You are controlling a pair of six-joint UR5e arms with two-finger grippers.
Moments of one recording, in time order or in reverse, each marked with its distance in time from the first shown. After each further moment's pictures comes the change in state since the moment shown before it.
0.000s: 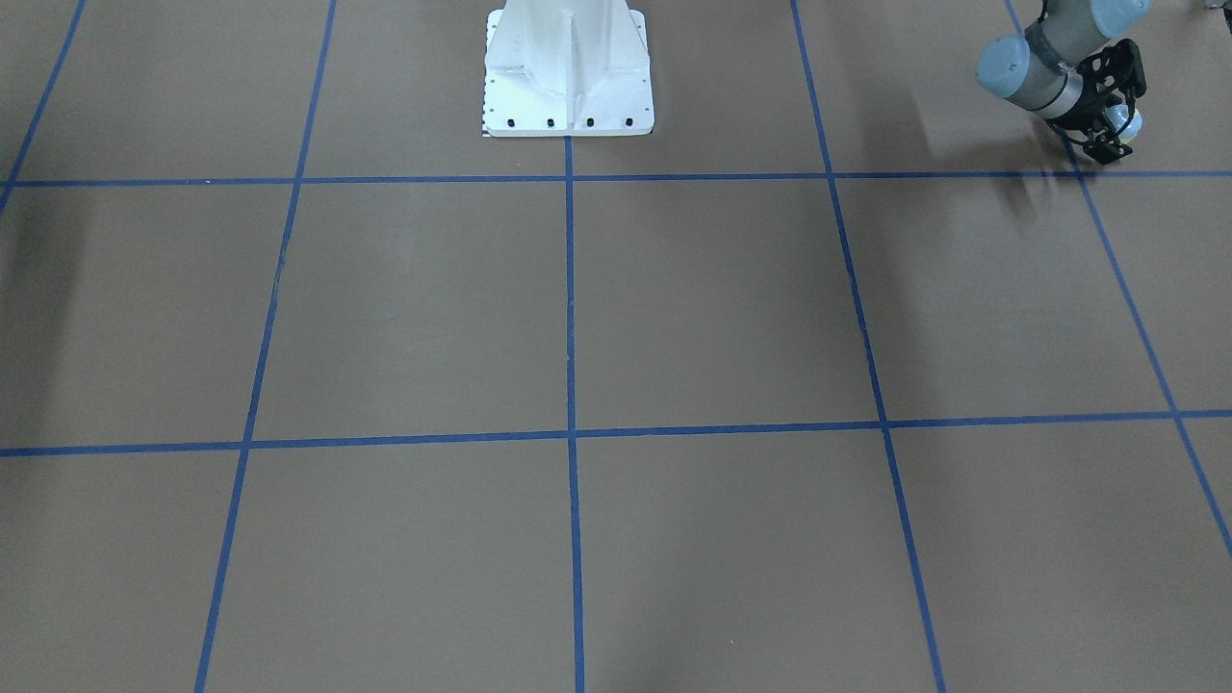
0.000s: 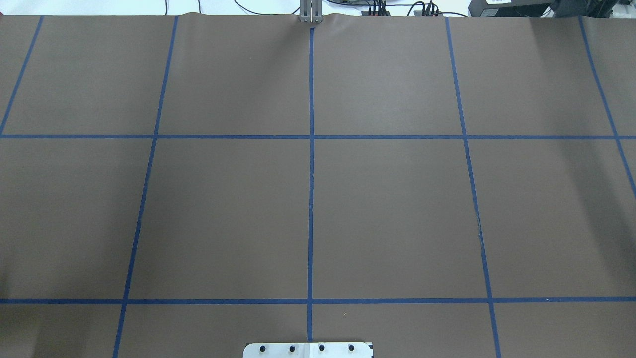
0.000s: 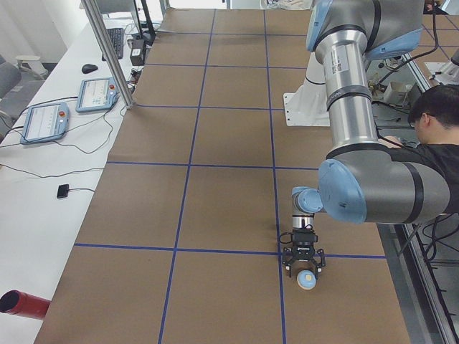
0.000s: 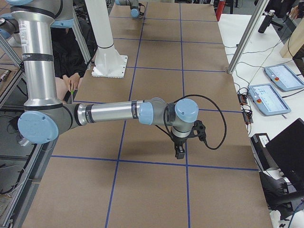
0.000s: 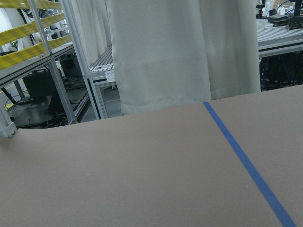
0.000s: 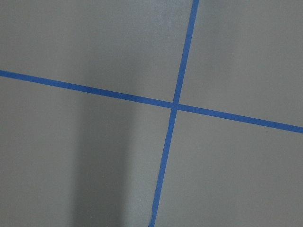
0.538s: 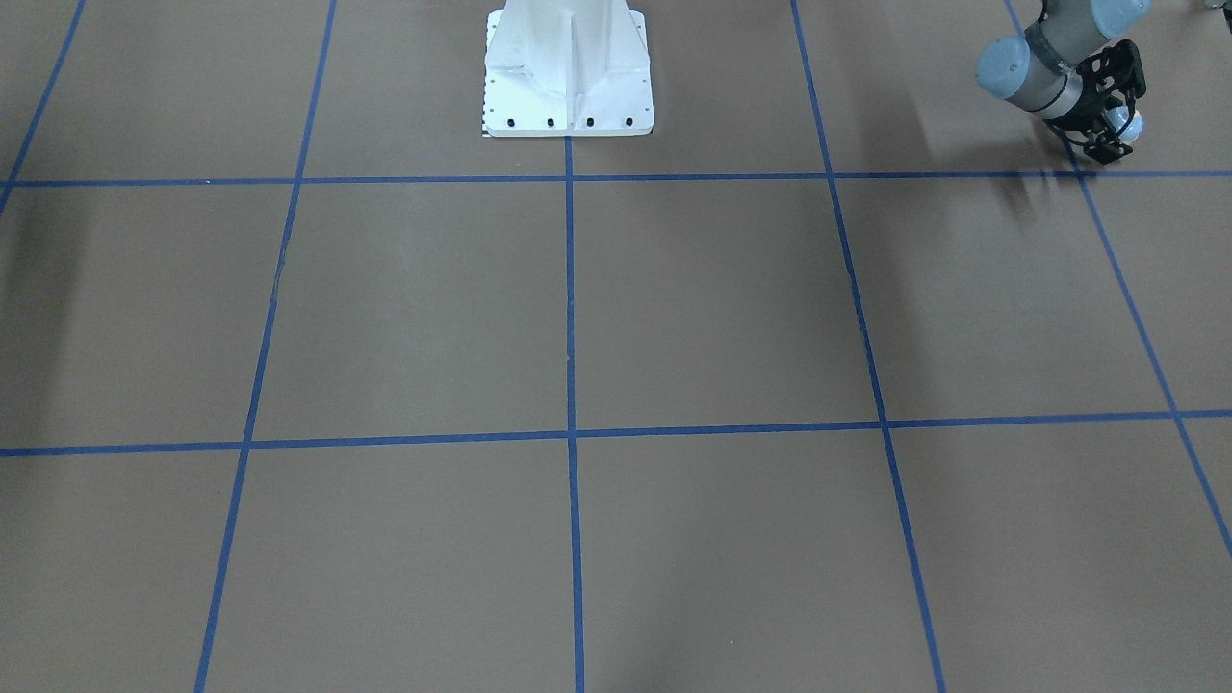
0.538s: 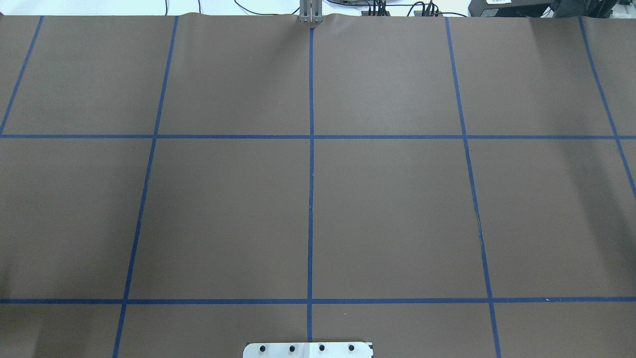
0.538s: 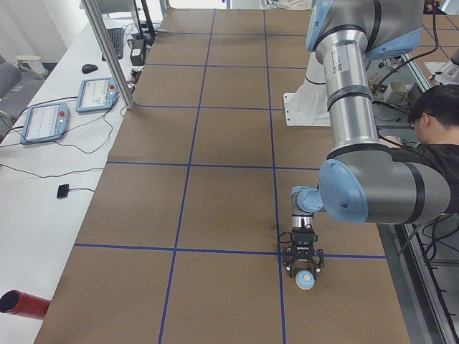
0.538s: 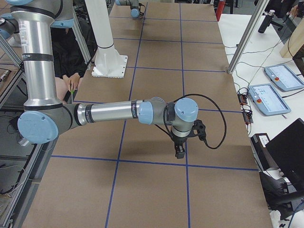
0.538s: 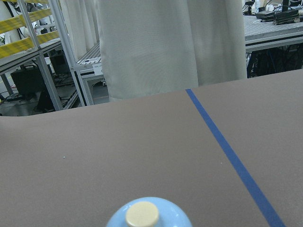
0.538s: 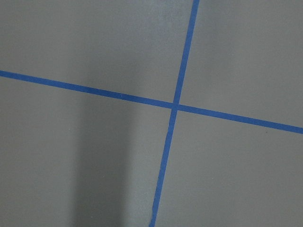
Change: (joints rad) left arm -0.010 0.000 -0.004 0.000 0.000 0.002; right arm 0.001 -0.001 0.006 0.000 0.000 0.001
